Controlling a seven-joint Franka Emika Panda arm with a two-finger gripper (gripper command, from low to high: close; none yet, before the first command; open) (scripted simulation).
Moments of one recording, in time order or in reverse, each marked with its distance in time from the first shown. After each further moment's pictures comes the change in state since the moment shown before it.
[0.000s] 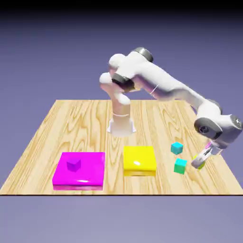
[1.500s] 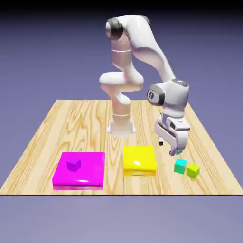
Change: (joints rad) arm -0.047 -0.701 -0.373 -0.484 0.232 0.578 1.331
